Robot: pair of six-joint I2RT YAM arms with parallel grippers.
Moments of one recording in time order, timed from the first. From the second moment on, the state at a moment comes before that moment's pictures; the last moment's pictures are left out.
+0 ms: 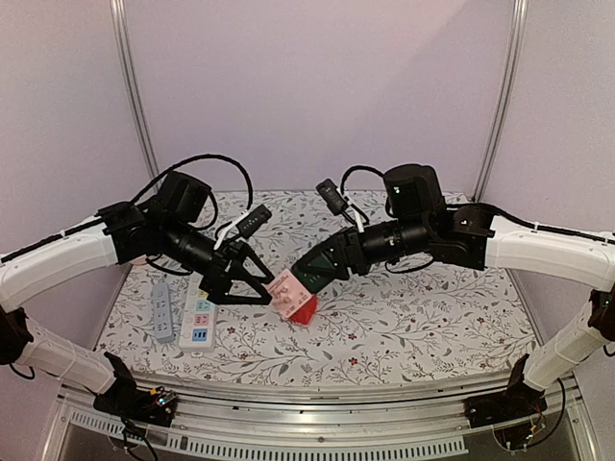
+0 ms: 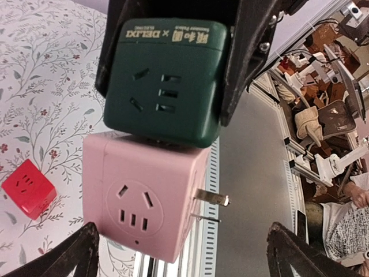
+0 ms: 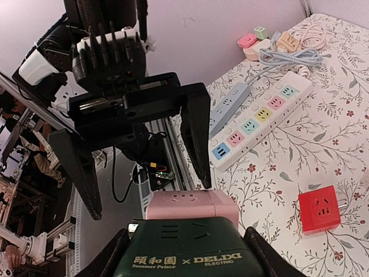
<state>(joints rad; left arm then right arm) -0.74 1.27 1.08 -0.57 0.90 0.01 0.97 1.48 1.22 -0.15 -0.53 0.37</state>
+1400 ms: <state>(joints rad) -0.77 1.24 1.08 -0.50 0.88 -0.04 0.97 1.51 1.22 0.18 -0.64 0.54</state>
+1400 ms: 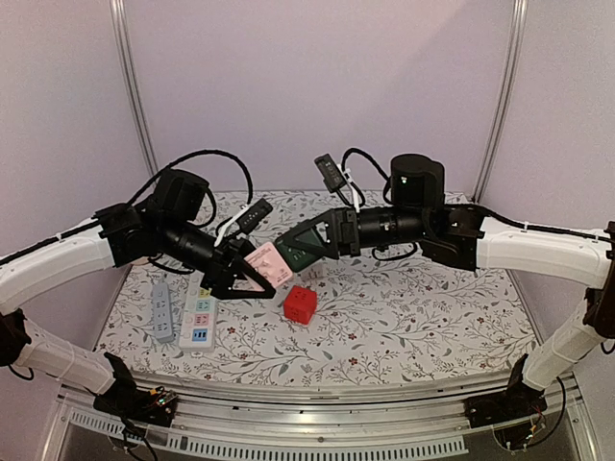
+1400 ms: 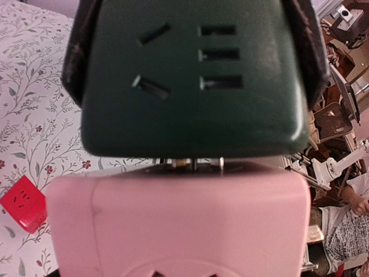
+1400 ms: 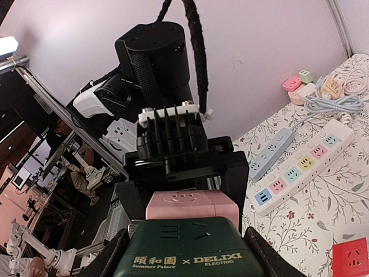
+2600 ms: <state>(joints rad) -0.76 1.24 1.07 -0.51 0.91 -0.06 0.95 1.51 1.15 0.27 -0.68 0.53</state>
